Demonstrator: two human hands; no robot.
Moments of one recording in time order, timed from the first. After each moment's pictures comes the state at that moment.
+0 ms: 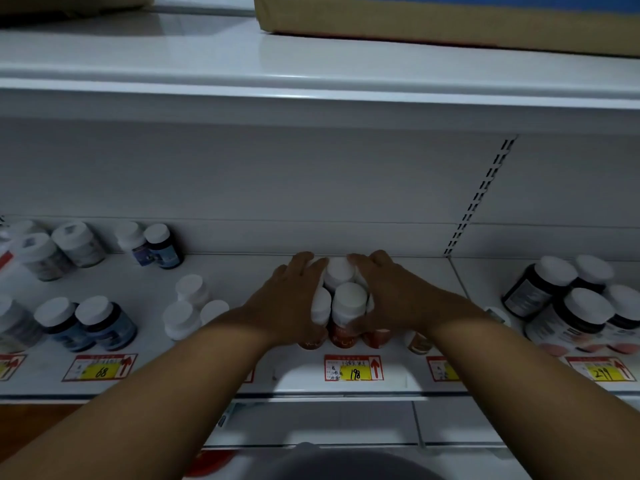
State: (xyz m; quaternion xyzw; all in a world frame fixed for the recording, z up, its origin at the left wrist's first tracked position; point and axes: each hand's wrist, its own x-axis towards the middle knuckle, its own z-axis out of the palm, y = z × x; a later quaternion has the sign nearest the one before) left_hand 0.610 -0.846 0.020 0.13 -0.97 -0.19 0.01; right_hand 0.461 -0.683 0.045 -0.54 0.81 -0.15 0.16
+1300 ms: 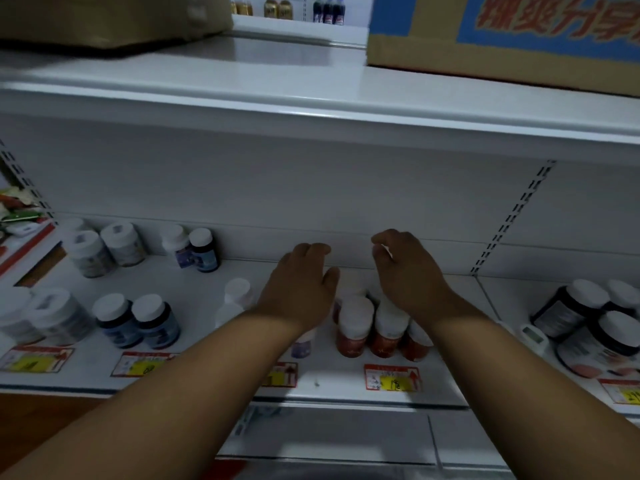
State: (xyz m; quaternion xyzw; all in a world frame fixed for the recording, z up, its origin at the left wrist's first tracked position) left_hand 0.647 -0.866 0.064 0.25 -0.92 -0.26 0.16; right_hand 0.513 -0.745 0.081 -0.39 0.86 -0.33 0.01
